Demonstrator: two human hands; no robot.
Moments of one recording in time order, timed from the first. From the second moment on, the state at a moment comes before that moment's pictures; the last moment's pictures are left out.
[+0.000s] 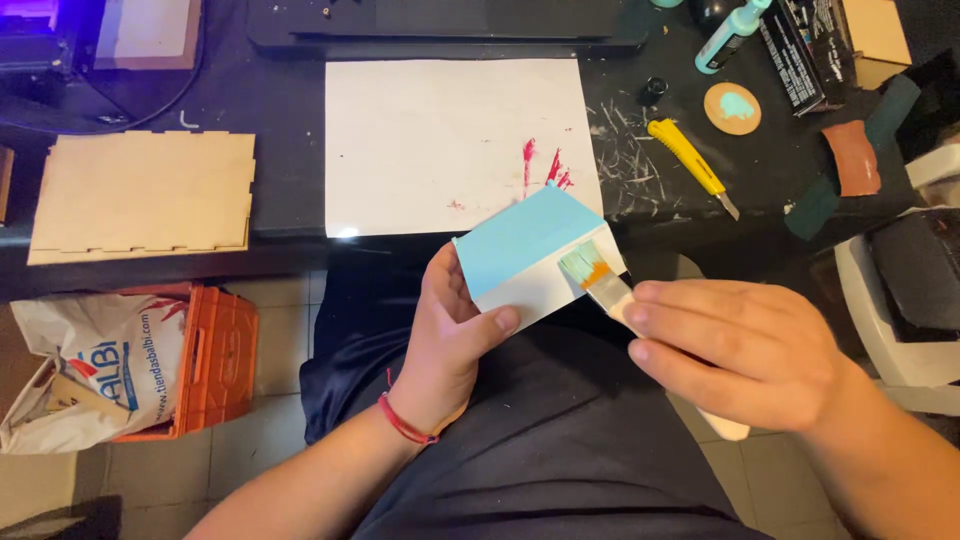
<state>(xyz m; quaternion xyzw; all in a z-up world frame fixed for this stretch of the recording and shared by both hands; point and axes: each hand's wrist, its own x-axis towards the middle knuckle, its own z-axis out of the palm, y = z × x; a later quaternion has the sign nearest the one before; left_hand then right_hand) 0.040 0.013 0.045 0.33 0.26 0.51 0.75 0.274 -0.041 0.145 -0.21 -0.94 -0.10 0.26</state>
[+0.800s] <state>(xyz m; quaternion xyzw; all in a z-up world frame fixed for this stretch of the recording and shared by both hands) 0.012 0.041 0.062 0.51 0.26 0.51 0.64 0.274 -0.089 0.093 -0.31 -0.79 -0.08 0.51</state>
